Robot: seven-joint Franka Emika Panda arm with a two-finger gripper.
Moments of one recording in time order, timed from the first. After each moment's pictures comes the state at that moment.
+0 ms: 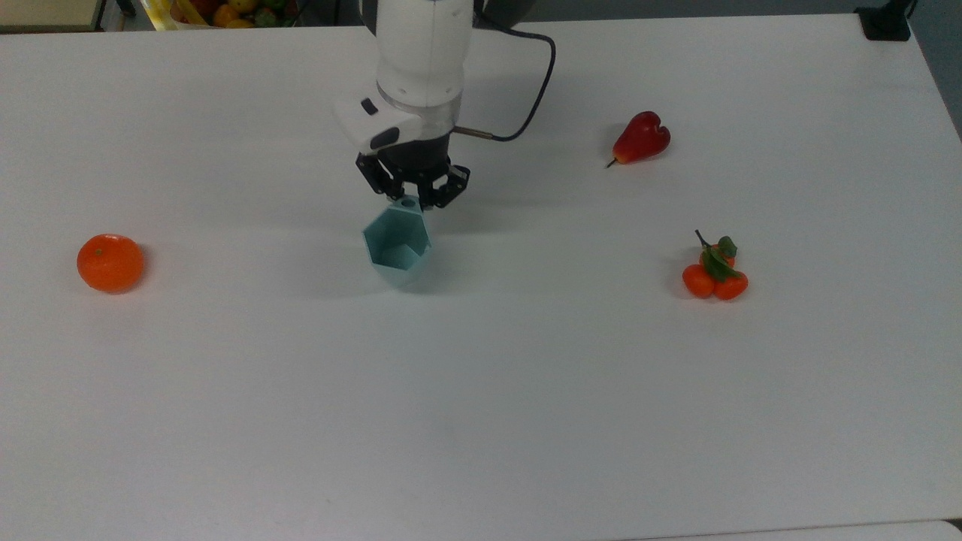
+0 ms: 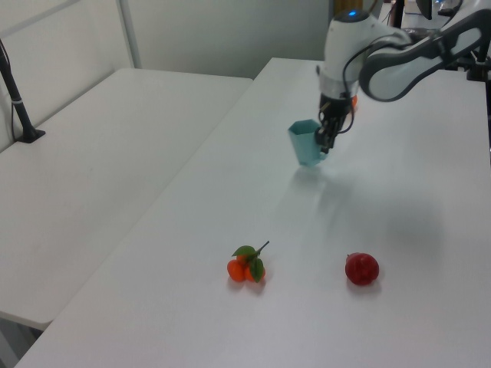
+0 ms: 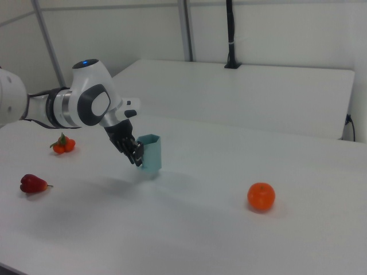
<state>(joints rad) 0.08 0.24 0.02 -1.91 -0.18 2.30 0.36</state>
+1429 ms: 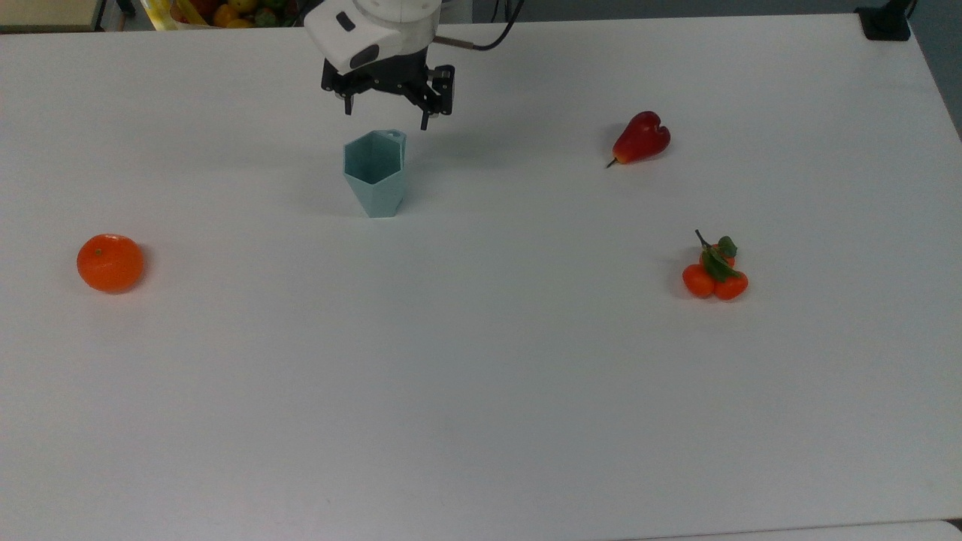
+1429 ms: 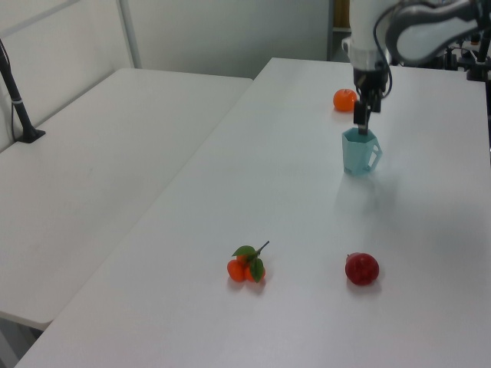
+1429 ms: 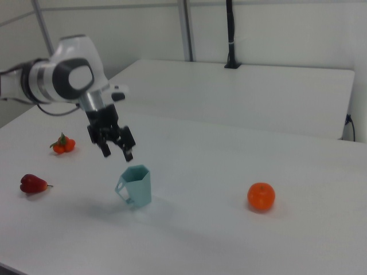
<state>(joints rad) 0.06 0.06 0.04 -1.92 -0.17 1.94 0.21</state>
